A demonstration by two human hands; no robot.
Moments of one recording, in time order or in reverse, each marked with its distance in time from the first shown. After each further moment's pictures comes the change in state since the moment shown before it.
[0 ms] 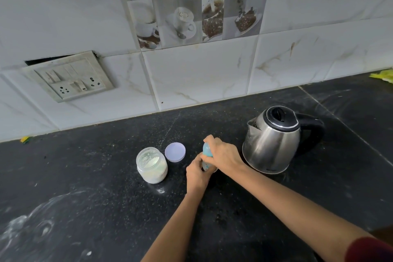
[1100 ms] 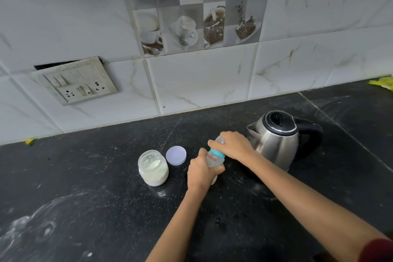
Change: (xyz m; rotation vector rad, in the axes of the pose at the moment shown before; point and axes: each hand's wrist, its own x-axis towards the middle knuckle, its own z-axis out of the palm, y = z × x) left_hand -0.013 0.059 -0.016 0.295 0.003 0.022; right_hand 0.014 0.023 -0.045 0.258 -0.115 0.220
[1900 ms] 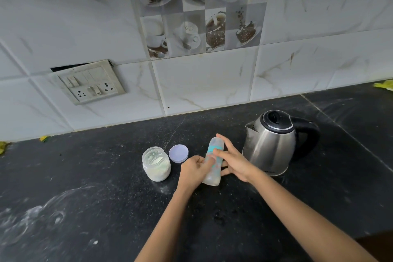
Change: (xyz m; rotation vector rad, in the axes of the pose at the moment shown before) left_hand -0.020 -0.010 -0.021 -0.200 -0.043 -0.125; right_hand -0.044 0.021 0.035 1.271 -0.360 0.049
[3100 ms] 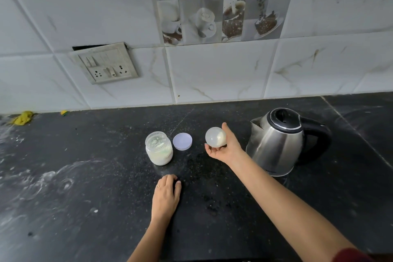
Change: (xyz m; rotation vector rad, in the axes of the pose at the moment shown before) left_hand -0.041 -0.150 0.006 0.464 0.424 0.236; right_hand 0.030 -0.024 0.023 0.891 0.260 0.327
